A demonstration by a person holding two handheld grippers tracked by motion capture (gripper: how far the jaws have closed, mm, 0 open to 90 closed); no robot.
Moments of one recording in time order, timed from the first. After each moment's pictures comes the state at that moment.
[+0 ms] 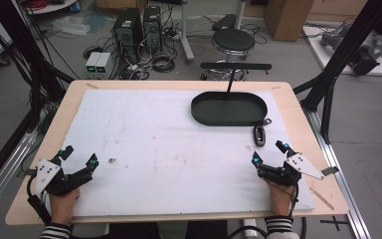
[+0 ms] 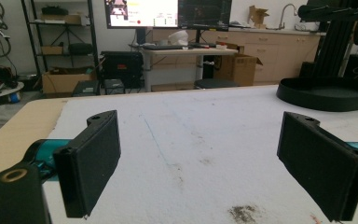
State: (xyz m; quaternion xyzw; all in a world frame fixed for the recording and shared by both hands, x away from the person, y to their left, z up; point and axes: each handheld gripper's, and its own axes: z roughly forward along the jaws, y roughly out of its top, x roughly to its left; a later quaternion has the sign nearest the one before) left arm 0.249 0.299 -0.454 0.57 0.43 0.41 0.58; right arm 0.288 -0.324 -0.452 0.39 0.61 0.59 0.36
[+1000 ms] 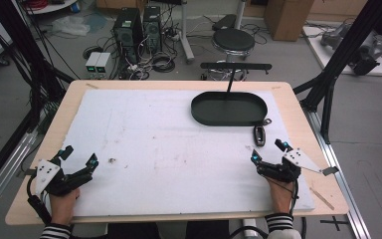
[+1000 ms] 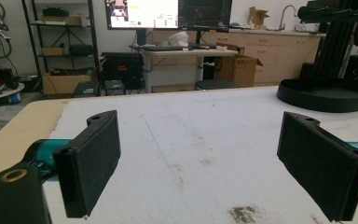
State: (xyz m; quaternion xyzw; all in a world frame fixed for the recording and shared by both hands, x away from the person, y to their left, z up) left arm 0.249 0.299 -0.454 0.56 0.43 0.41 0.58; right arm 0.297 -0.323 -0.444 0.41 0.63 0.56 0.34
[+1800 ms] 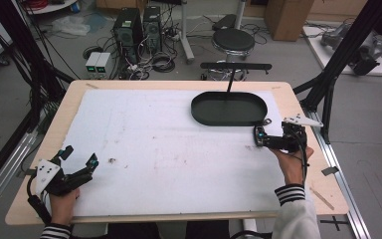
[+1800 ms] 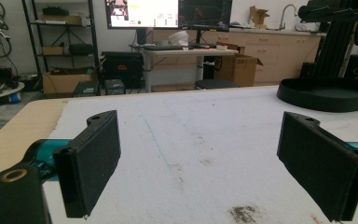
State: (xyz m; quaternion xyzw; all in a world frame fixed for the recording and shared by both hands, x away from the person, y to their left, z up) left arm 0.249 0.299 -0.454 0.56 0.43 0.41 0.58; right arm 0.363 -0.333 -0.380 0.50 0.71 0.41 0.28
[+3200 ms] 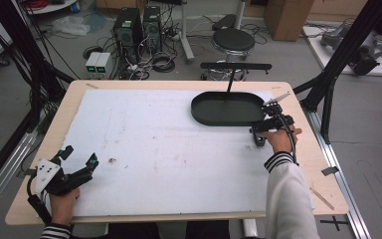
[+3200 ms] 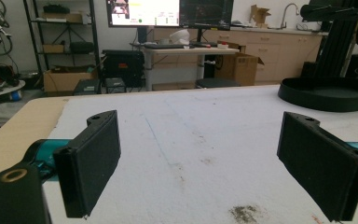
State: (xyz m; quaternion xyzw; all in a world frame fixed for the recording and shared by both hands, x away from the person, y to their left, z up) left arm 0.250 0.300 -0.453 0.56 0.43 0.41 0.57; right arm 0.449 -0.310 -0.384 0.59 0.77 0.17 0.15
